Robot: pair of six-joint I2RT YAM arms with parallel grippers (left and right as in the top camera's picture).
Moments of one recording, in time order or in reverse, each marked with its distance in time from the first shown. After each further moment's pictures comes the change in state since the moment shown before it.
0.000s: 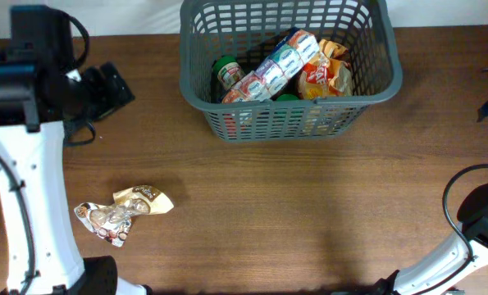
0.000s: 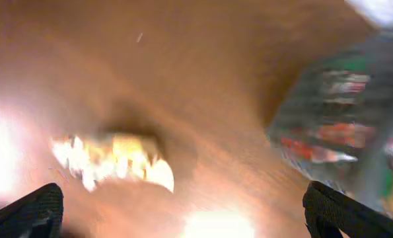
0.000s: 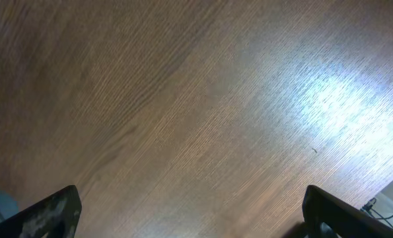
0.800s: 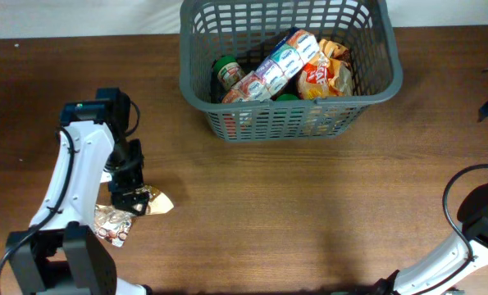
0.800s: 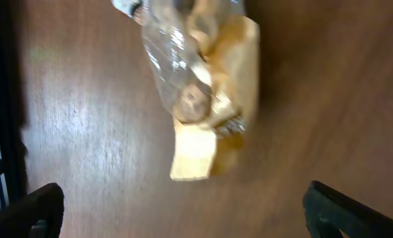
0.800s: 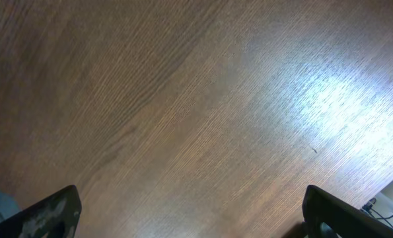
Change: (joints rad) left arm 0.009 -0.004 -0.816 0.280 0.047 -1.141; right arm 0.000 0.000 0.000 0.000 0.000 0.000
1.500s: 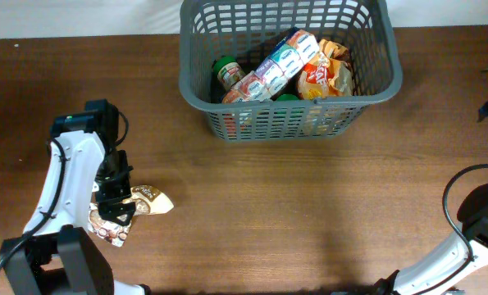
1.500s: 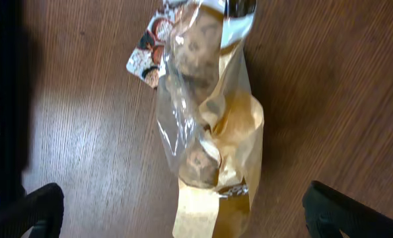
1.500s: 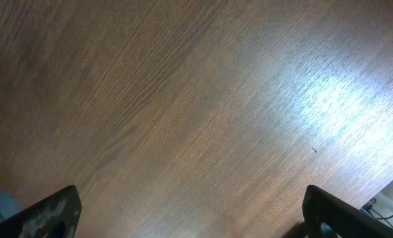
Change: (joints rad) left arm 0.077 -0.030 -0.087 0.041 -0.114 0.041; right arm 0.000 0.000 0.000 0.000 0.000 0.000
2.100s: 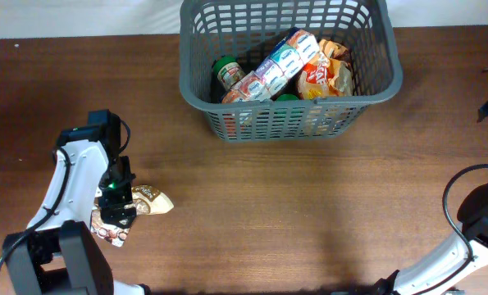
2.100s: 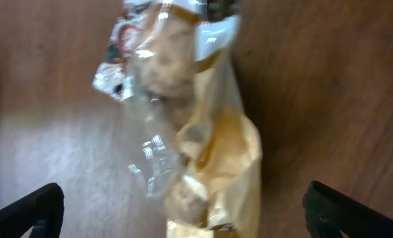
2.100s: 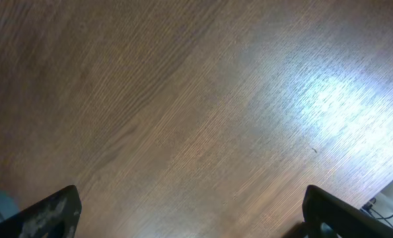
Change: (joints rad) left arm 0.013 -0.002 -0.134 0.183 -0.026 0.065; right arm 0.000 0.000 0.000 0.000 0.000 0.000
